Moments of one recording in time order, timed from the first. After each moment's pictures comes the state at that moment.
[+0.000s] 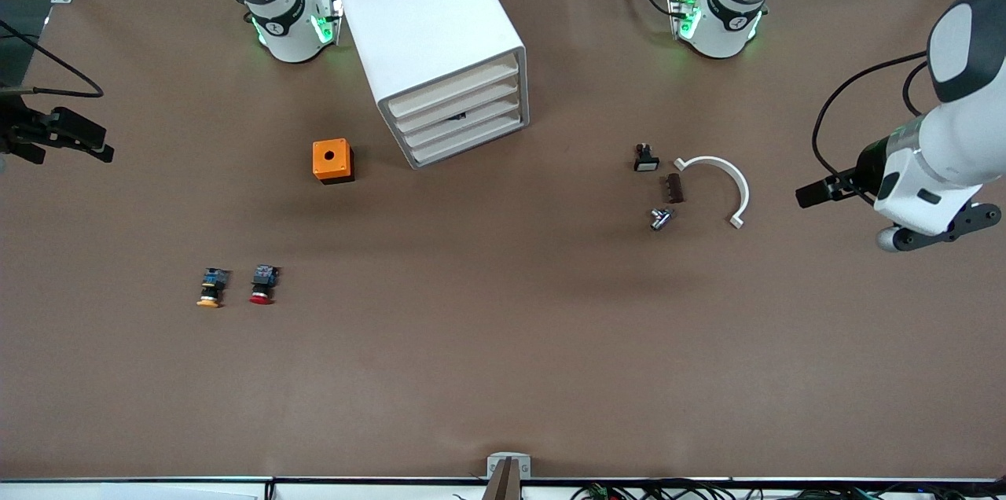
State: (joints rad) left arm 0.00 0.25 -0.12 -1.48 0.02 1.54 -0.43; right arm -0.08 0.01 0.00 -1.60 0.00 1.58 -0.09
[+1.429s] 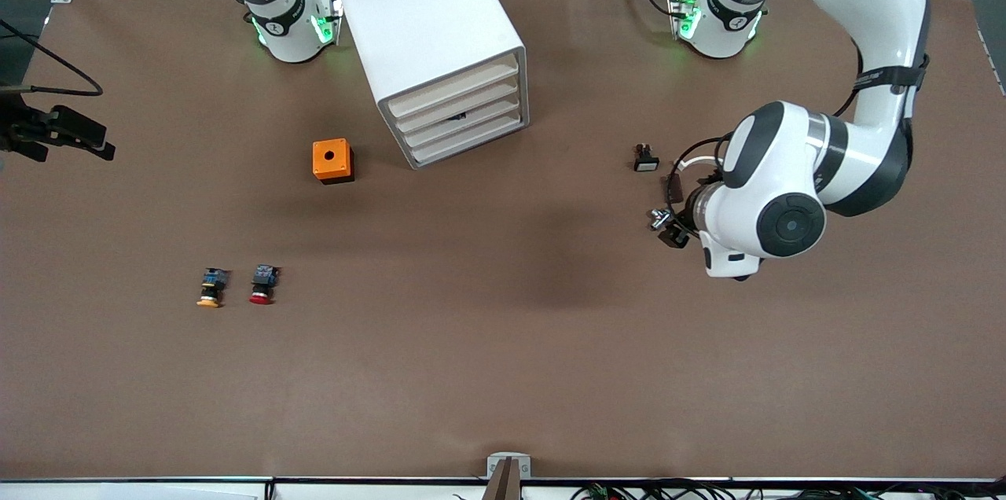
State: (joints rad) left arm -0.25 0.51 -0.13 -1.44 -0.14 1.54 -1.27; right arm -0.09 0.01 -0.01 -1.59 0.04 1.57 -0.09
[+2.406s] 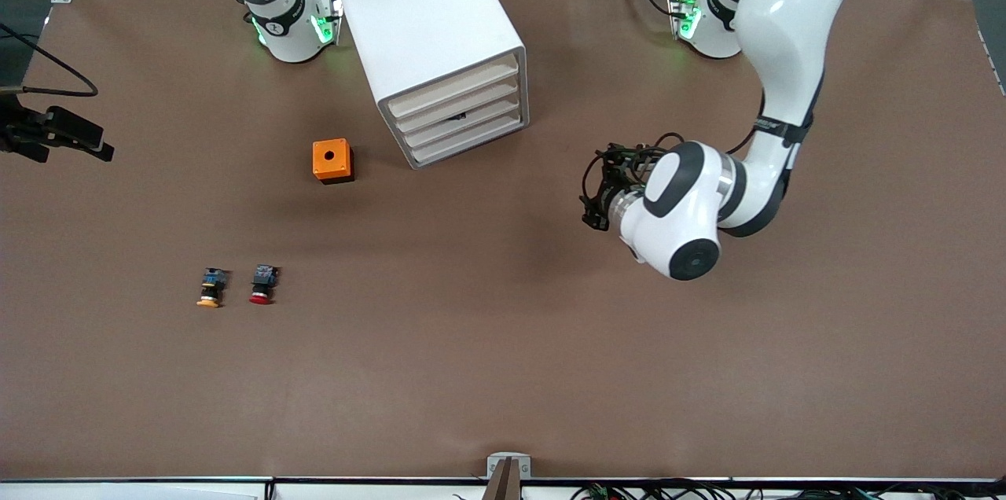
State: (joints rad) left arm -0.37 0.70 -0.13 -1.44 -0.51 1.53 -1.78; right arm -0.10 0.01 -0.01 -1.59 0.06 1.56 -0.09
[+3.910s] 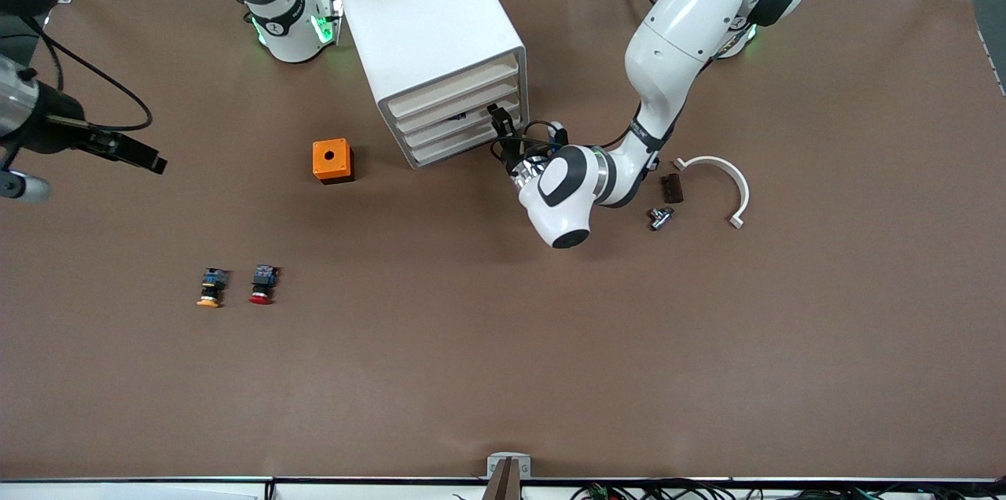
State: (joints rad) left arm -0.61 0.94 -0.13 -1.44 -0.97 1.53 -2.34; right arm 0.01 0.05 0.01 -1.60 0.08 1.54 0.36
